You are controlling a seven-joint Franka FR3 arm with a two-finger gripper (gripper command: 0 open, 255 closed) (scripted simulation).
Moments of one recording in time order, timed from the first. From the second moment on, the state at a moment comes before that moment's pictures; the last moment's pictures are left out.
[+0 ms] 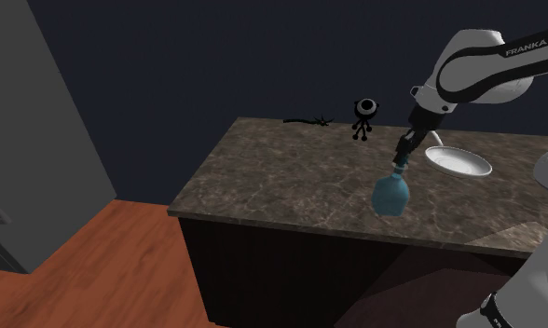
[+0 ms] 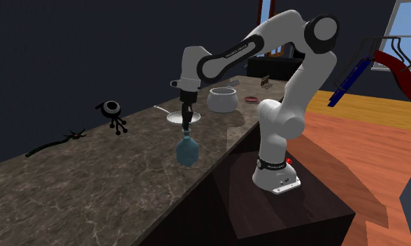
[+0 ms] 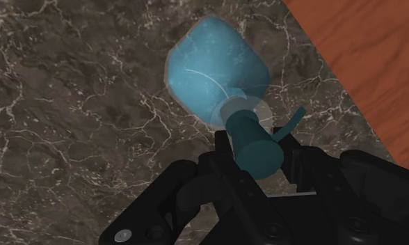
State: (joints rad) arm -0.04 -0.57 -0.40 -2.64 -0.10 2.23 -0.38
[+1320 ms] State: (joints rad) arm -0.04 -0.63 -0.36 -2.46 -0.09 1.98 -0.35
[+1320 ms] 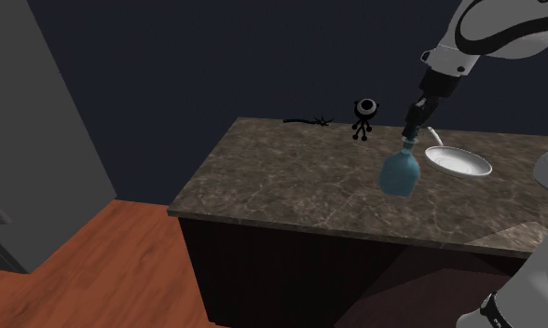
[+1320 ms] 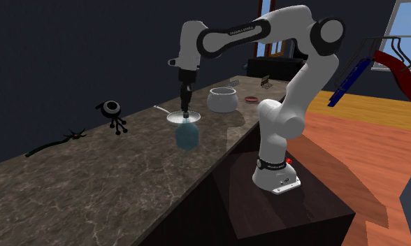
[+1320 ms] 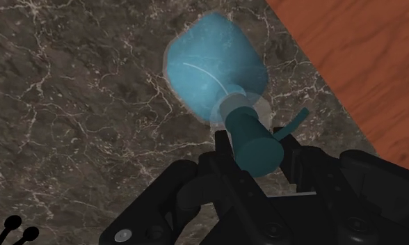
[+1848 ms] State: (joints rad) arm -0.03 -0.64 -0.34 -2.35 -0.08 1.87 -0.34
